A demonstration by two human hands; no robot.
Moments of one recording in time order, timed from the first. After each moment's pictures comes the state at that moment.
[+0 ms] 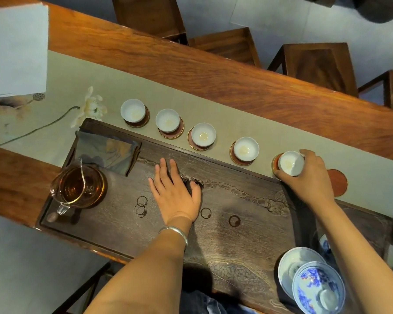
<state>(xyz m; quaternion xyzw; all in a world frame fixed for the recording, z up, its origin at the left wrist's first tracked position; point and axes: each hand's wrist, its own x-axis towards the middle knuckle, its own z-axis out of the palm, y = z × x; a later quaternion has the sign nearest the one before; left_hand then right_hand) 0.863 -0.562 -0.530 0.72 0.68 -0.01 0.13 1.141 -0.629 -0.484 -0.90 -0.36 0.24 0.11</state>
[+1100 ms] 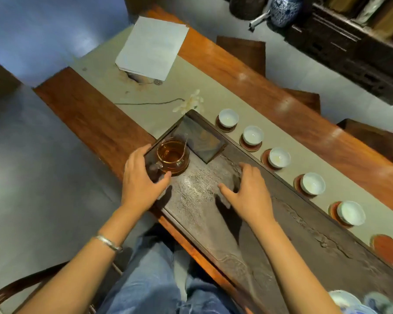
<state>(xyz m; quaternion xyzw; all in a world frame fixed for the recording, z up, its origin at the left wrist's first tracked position) 0.614 -0.545 -0.470 0.62 0.70 0.29 0.22 0.873 -0.566 -0.439 -0.73 -0.63 0.26 0.12</state>
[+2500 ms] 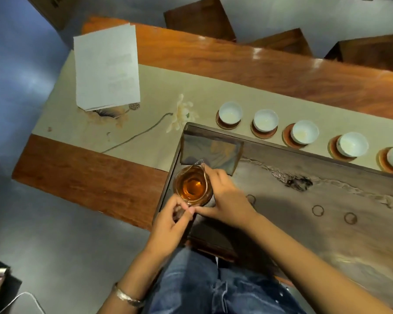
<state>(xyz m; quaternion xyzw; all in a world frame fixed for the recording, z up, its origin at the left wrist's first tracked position) 0.566 -0.490 -0.484 0.62 0.52 0.17 0.57 0.757 -0.506 -0.484 -0.66 -0.63 0.35 0.20</state>
